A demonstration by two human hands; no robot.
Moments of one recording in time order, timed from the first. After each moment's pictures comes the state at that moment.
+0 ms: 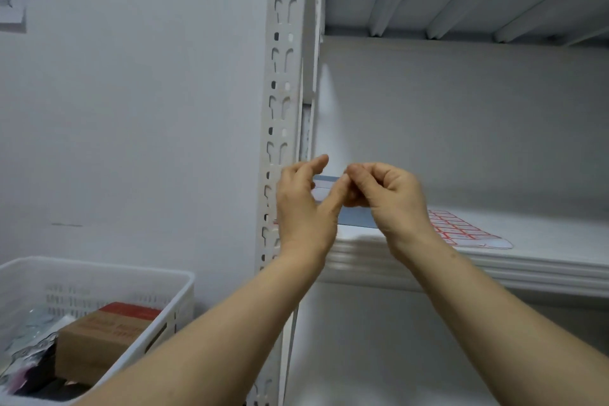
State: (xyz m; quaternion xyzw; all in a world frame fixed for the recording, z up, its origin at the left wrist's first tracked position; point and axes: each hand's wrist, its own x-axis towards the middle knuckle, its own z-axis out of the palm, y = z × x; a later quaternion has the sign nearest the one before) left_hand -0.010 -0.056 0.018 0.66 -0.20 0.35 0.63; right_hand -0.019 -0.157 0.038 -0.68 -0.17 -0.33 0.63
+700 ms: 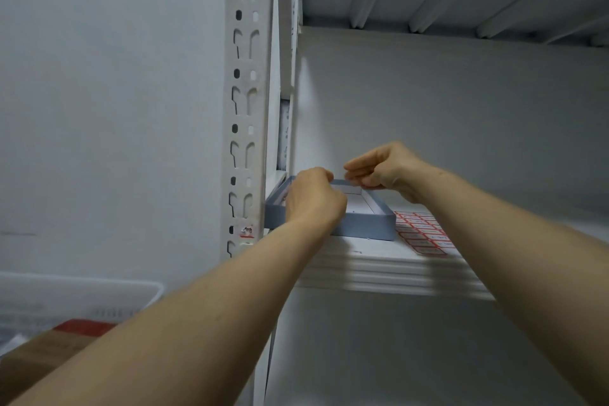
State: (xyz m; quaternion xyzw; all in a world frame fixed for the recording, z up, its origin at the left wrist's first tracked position) left_hand 0.052 -0.102 0.044 0.84 -0.15 0.21 0.47; right_hand 0.061 -0.234 0.093 -0.87 -0.02 -0.17 0.46
